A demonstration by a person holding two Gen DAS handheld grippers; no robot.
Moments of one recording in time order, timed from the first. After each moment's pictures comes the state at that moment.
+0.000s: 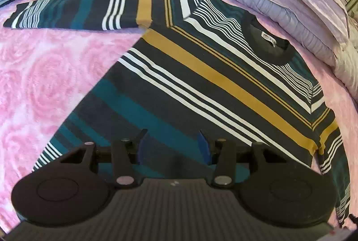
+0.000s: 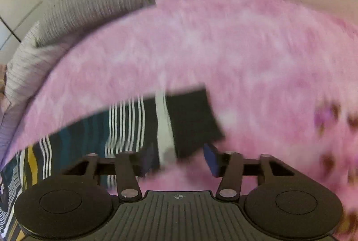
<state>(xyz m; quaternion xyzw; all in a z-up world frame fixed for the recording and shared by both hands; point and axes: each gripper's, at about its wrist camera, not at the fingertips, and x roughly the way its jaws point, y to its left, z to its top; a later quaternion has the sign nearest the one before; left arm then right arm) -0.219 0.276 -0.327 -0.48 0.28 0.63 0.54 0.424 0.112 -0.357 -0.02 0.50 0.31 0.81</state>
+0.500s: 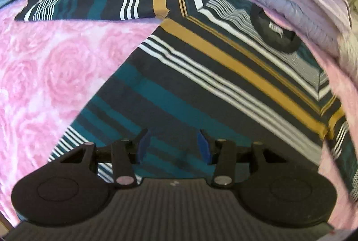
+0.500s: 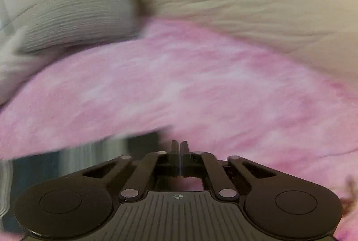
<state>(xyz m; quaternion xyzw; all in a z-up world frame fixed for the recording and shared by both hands) -0.238 0.241 -0.333 -0.47 0.31 0.63 0.54 0.475 0.152 -0.373 -0.11 0.41 0.26 0.87</state>
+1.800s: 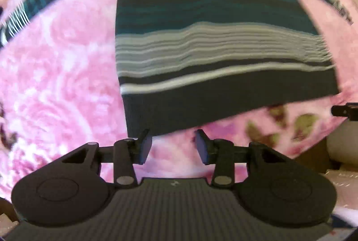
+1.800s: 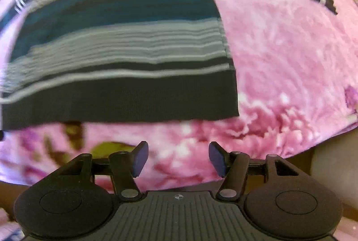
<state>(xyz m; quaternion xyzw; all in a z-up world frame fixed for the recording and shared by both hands) -0.330 0.096 -0.313 -0.35 0.51 0.41 0.67 -0.020 0.005 -0.328 -0.38 0.52 0.47 0.61</state>
